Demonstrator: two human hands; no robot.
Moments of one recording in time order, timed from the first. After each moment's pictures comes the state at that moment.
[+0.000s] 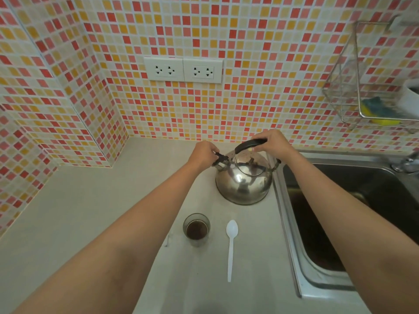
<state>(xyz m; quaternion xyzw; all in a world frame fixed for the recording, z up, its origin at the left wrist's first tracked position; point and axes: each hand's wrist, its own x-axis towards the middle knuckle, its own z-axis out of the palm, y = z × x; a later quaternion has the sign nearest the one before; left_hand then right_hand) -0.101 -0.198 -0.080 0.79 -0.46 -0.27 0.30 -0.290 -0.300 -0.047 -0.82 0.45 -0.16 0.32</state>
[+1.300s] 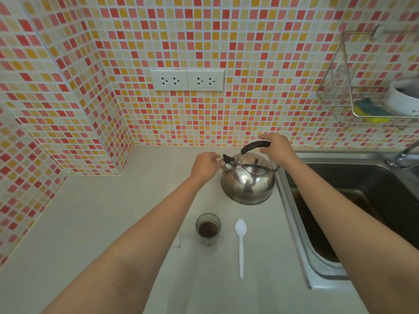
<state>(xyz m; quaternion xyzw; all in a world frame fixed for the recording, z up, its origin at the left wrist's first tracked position) -0.091 -0.163 -0.096 0.76 -0.47 -0.28 0.35 -0.285 -0.265 -0.043 -0.79 0.54 -0.18 0.22</state>
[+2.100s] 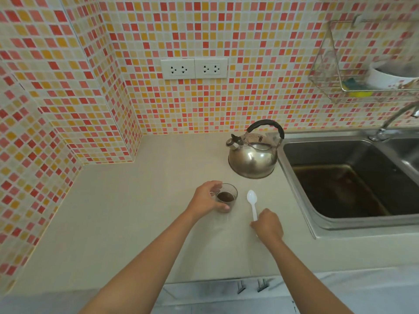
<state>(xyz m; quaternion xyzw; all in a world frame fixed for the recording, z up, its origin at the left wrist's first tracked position) -0.087 0.001 -0.171 0.66 -0.50 -0.41 0.38 -0.289 -0.013 -0.194 -0.58 0.75 -0.07 0.31</state>
